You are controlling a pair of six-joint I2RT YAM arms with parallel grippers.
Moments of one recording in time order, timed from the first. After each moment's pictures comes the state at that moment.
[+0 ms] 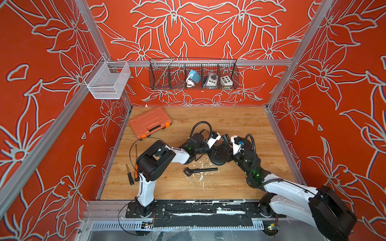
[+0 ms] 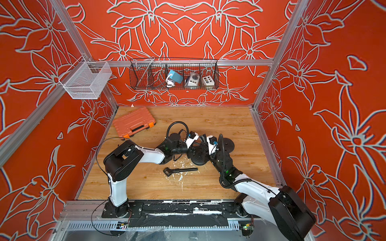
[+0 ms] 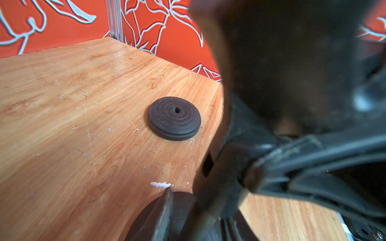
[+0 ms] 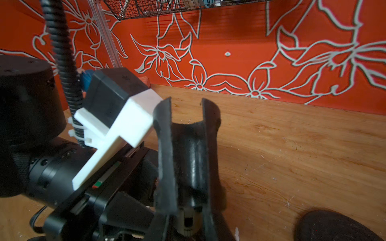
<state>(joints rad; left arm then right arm) -0.69 1.95 0.93 0.74 0.57 -0.08 0.68 1.06 0.27 0.61 0.14 0.12</state>
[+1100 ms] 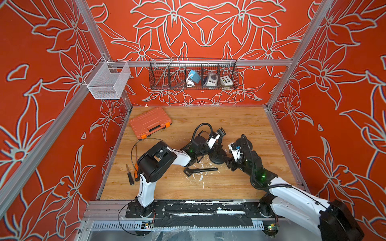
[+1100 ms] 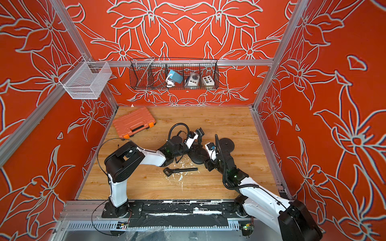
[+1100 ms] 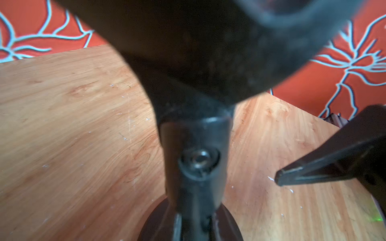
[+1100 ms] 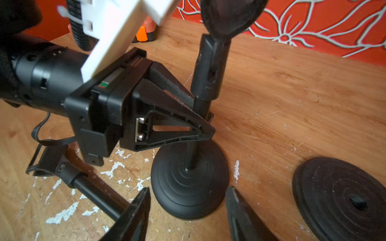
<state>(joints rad) -0.72 1.94 0.90 0.75 0.30 -0.12 0.59 0.91 0.28 0.18 -0.08 0.00</state>
